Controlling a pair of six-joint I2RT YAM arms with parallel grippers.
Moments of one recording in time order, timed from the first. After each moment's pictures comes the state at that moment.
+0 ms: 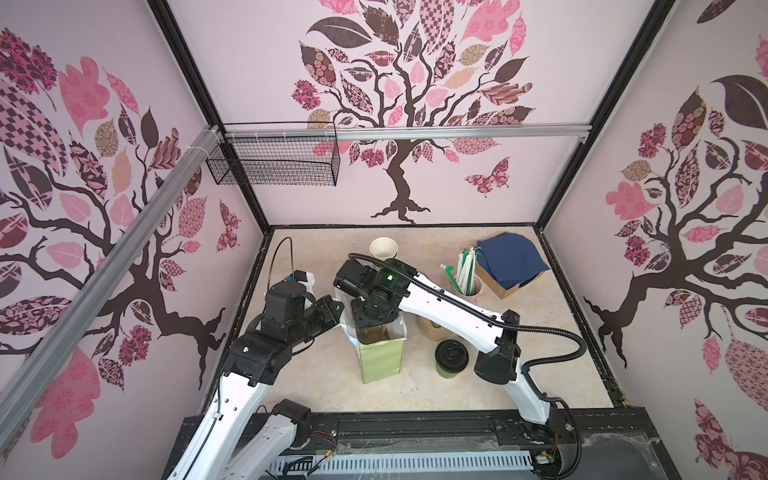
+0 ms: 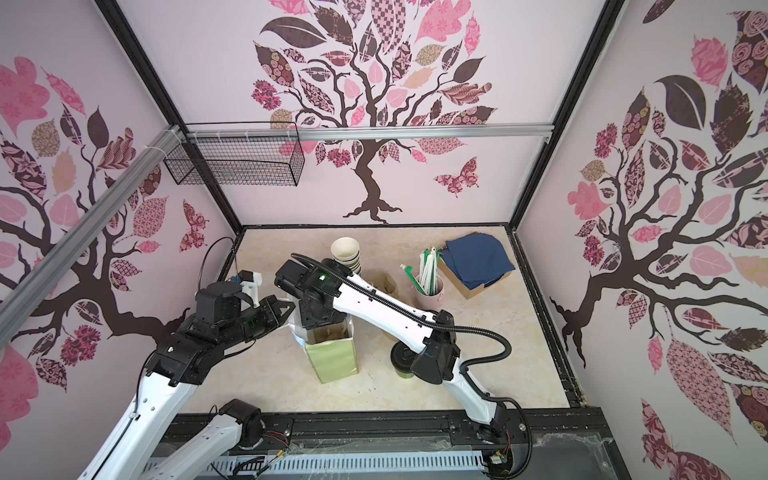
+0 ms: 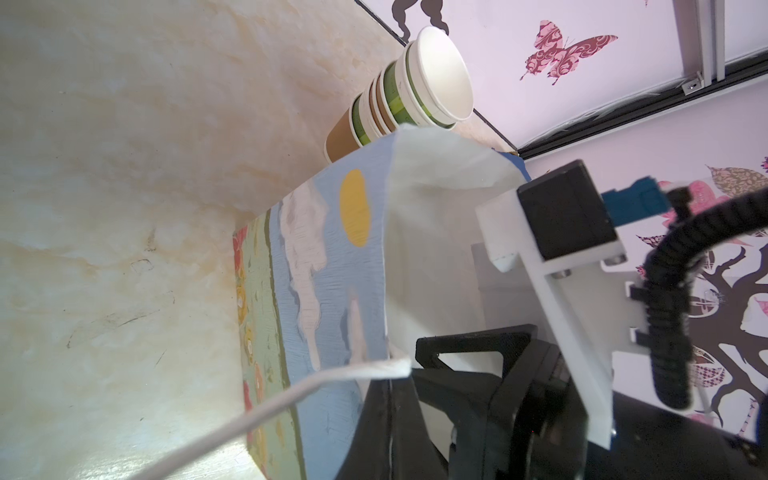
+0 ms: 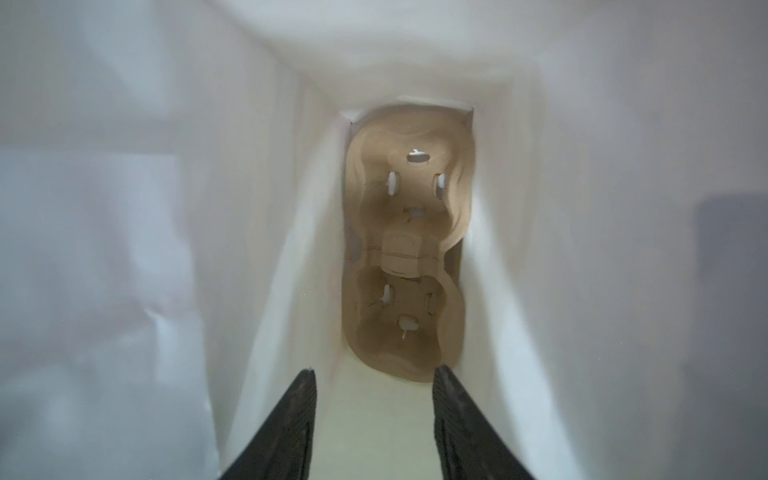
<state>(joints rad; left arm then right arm) -0.35 0.77 0.97 -0.81 0.19 -0.77 1.12 2.22 2.45 -1.46 0.10 0.81</state>
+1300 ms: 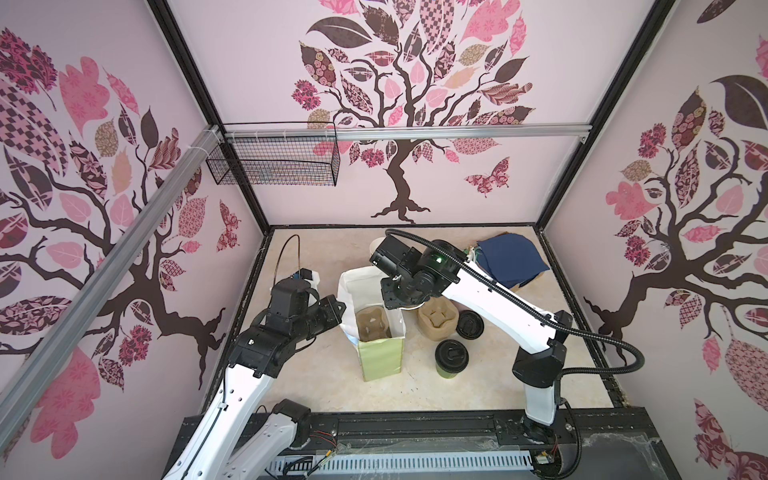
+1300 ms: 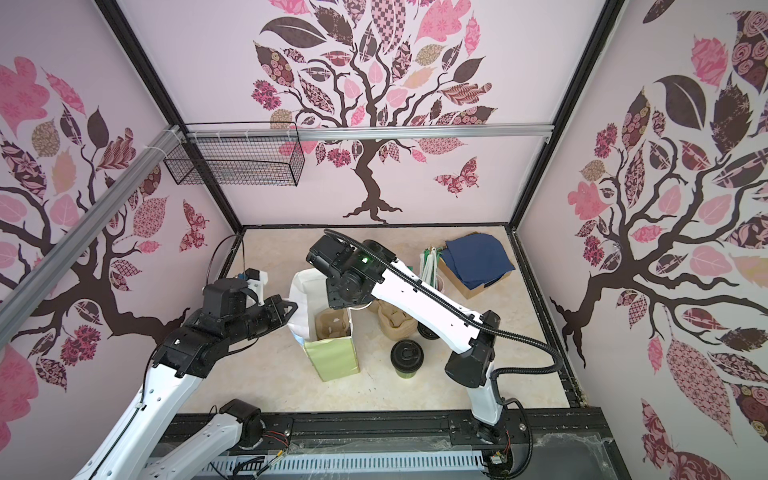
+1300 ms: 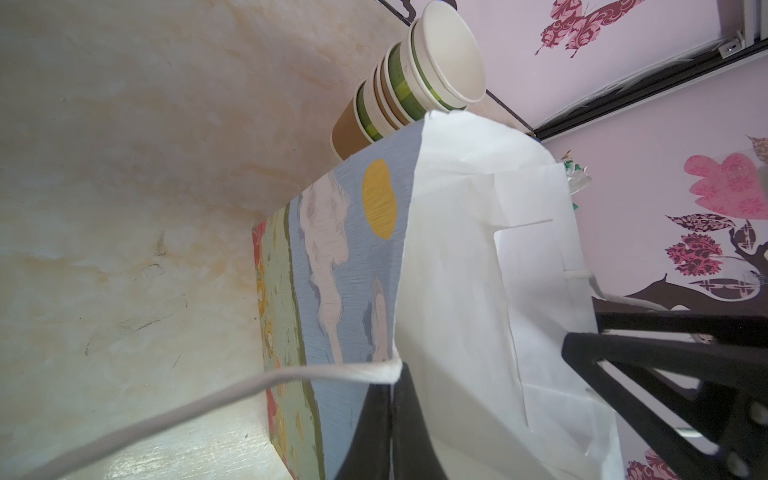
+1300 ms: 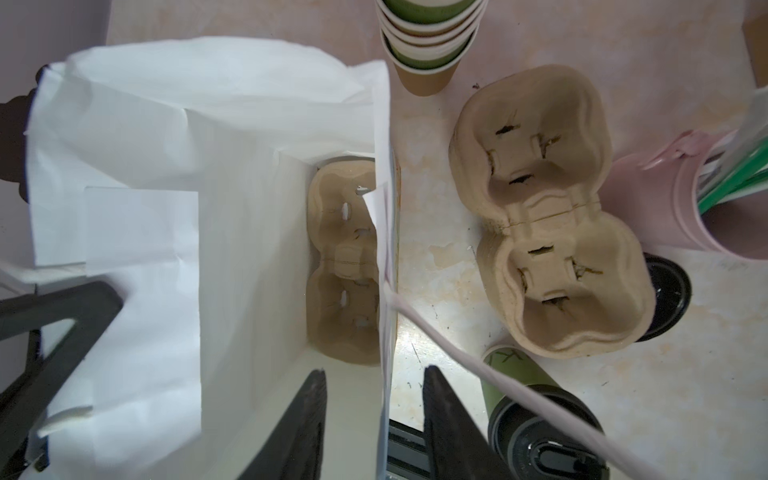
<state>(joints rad) -0.35 0.82 0.97 -0.82 0.20 -0.71 1.02 1.96 2.26 -1.44 0.17 0.76</state>
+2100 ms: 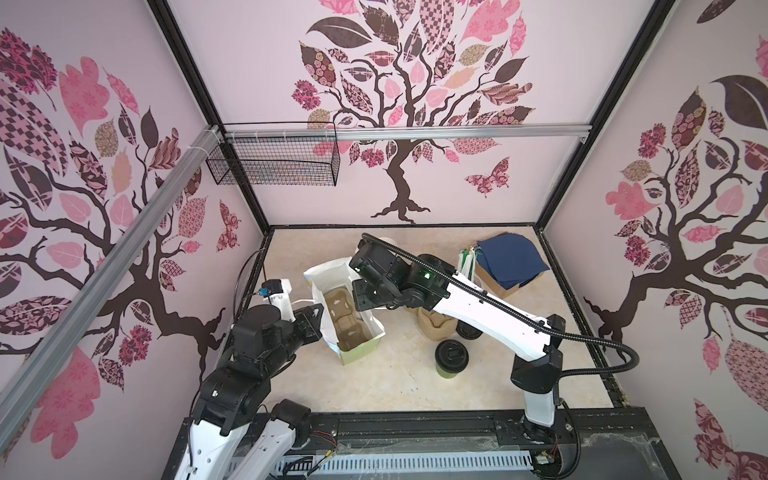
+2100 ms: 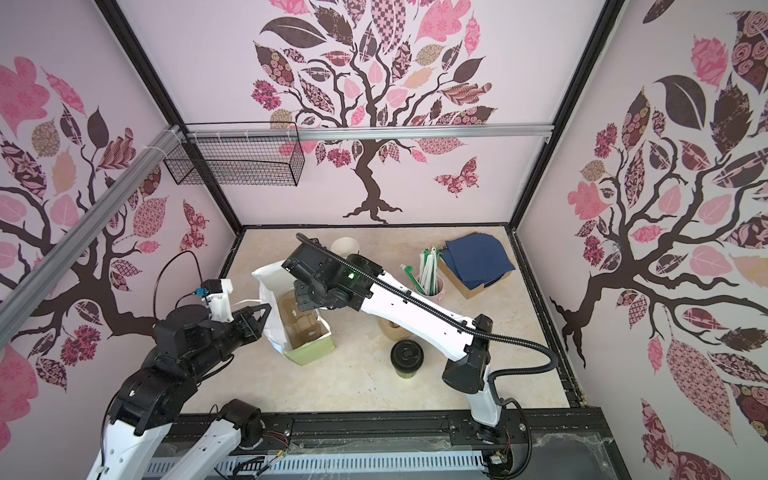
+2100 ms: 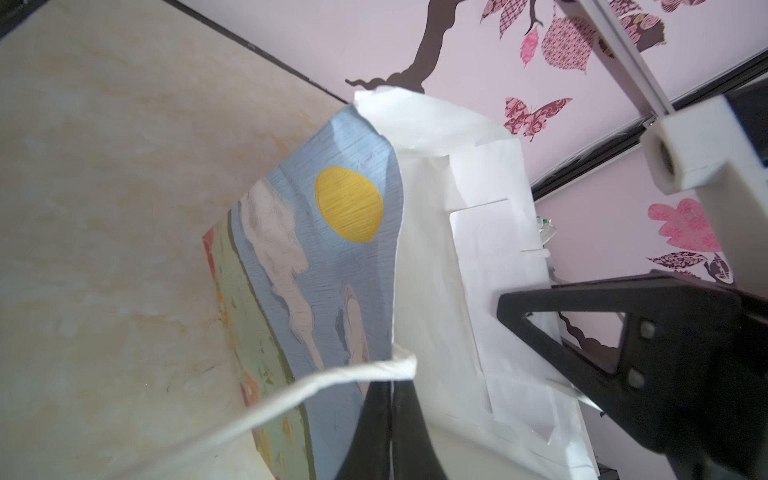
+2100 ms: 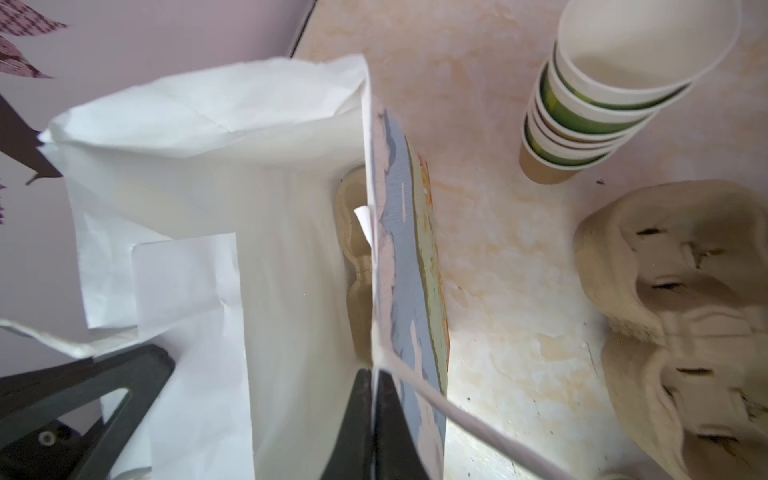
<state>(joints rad) -0.35 0.54 0.97 -0.85 0.00 -0.63 1.13 1.94 2.21 -1.07 0.19 0.70</state>
